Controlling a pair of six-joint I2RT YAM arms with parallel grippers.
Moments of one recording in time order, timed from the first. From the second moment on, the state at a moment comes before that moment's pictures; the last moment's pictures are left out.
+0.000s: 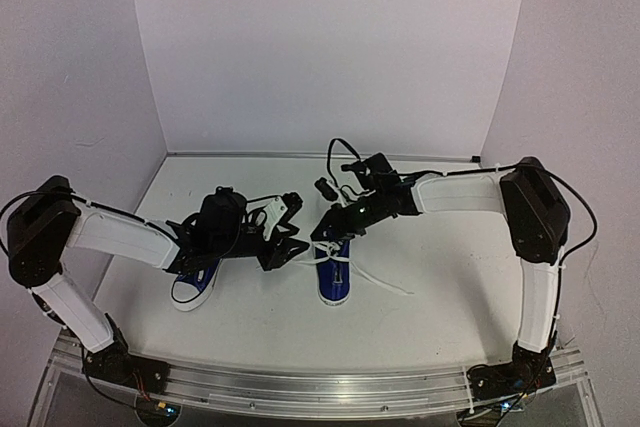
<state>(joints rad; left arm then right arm) -0.87 1.58 0.76 0.42 0.21 0.15 0.70 2.04 1.43 -0.22 -0.66 0.34</state>
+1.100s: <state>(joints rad) -0.80 1.92 0.83 0.78 0.44 -0.13 0.62 2.03 1.53 -0.46 -0.52 0.21</state>
